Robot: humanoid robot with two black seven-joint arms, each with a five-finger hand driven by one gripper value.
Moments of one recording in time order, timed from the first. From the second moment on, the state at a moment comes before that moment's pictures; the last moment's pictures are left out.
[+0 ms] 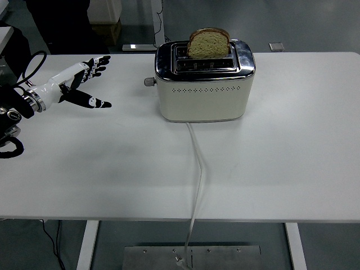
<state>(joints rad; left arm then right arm) -0.96 0.58 -0.29 -0.81 0.79 -0.17 -0.43 0.01 0.00 0.42 0.10 -0.35 0.07 0.09</state>
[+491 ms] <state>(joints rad) -1.00 0.57 -0.26 -0.81 1.07 -0.18 -0.43 0.01 0.00 0.42 0.10 -0.35 0.07 0.09</state>
